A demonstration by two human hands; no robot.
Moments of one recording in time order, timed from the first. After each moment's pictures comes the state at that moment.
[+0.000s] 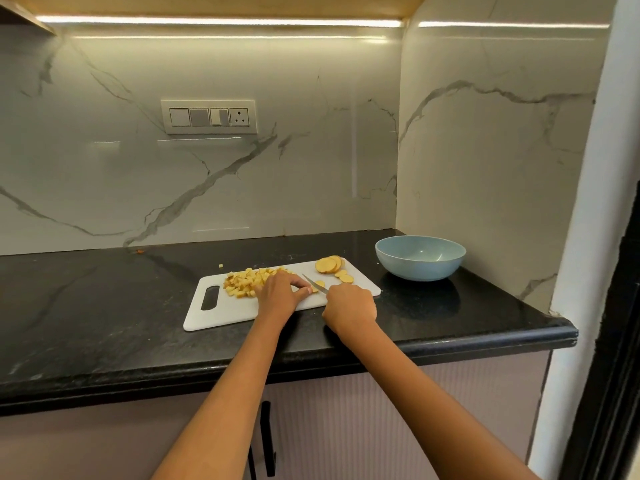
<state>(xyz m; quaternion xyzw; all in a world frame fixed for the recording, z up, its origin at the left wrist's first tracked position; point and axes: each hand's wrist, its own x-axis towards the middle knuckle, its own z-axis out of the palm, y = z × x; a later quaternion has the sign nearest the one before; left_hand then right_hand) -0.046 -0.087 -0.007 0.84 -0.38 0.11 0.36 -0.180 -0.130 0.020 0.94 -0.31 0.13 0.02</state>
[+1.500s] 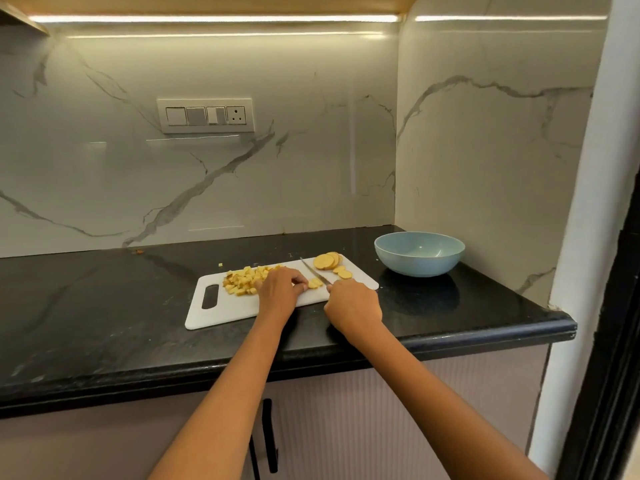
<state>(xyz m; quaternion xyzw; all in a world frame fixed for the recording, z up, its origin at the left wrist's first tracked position) -0.043 -0.091 -0.008 0.84 -0.39 0.15 0.35 -0.180 -0.139 0.015 0.93 -0.32 0.17 -0.02</state>
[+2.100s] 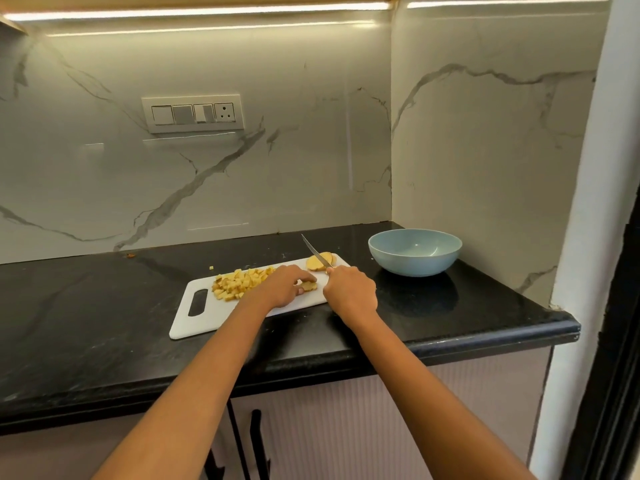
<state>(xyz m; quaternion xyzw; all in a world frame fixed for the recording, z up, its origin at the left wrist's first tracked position) -0.031 -0.107 0.022 0.83 -0.55 0.02 0.12 -0.159 -0.174 0.017 0.89 -0.37 0.24 -0.10</state>
